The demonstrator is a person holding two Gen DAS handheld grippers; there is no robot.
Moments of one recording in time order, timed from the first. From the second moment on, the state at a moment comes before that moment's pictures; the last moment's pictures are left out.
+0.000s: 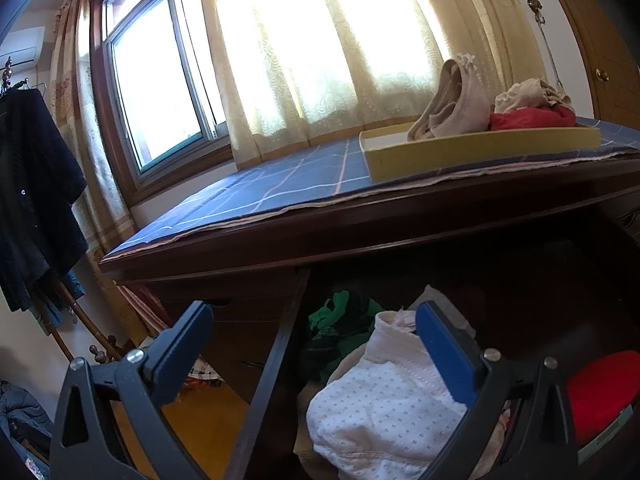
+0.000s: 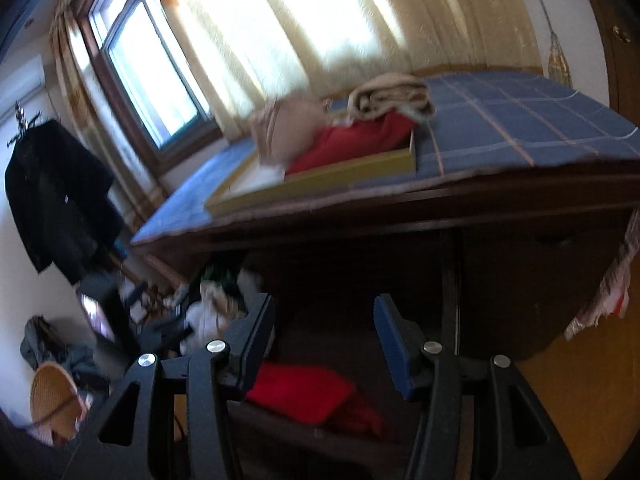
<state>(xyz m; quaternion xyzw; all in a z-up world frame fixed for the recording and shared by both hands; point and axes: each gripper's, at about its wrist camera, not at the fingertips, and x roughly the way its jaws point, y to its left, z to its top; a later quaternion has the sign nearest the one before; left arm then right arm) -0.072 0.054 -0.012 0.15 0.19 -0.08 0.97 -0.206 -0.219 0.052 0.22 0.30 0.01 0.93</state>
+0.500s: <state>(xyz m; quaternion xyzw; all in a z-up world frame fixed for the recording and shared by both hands) -0.072 0.055 -0.013 0.15 0.19 -0.08 0.97 -0.145 -0.168 -0.007 0.18 0.46 0.15 0.86</state>
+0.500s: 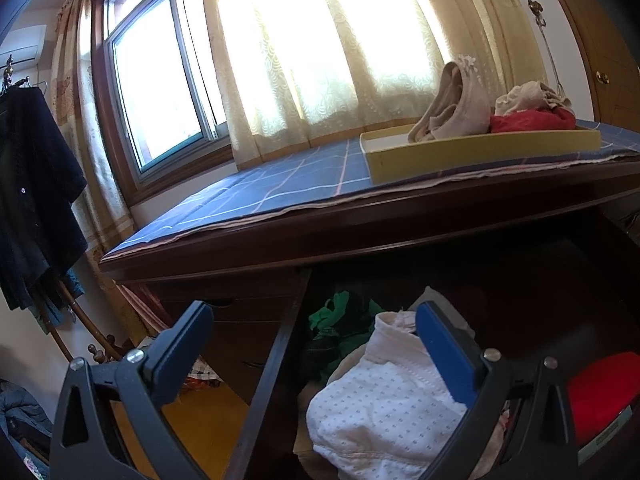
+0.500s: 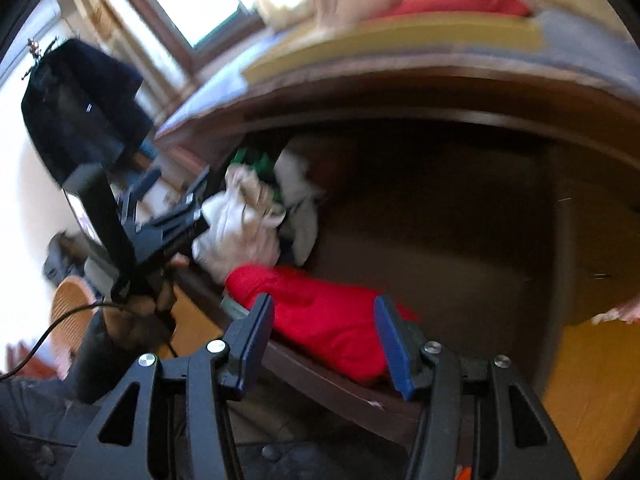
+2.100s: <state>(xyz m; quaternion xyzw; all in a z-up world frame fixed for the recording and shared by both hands) -0.074 0.055 -0.012 0.15 0.18 -0.08 0.97 -0.107 -0.226 -0.036 0.48 0.47 0.08 0.74</state>
